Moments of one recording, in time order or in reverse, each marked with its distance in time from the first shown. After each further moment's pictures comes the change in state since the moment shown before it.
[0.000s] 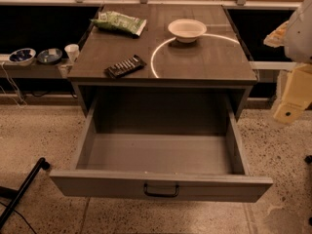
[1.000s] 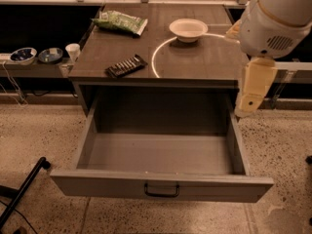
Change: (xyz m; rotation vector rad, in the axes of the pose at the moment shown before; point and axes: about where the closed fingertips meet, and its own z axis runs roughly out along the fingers) arm -0.056 -0.017 0.030 -0.024 -0.002 -0.169
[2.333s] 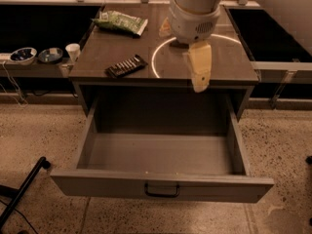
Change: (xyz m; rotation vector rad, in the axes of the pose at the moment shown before) arm -0.093 -0.064 0.058 -0.068 0.045 -0.460
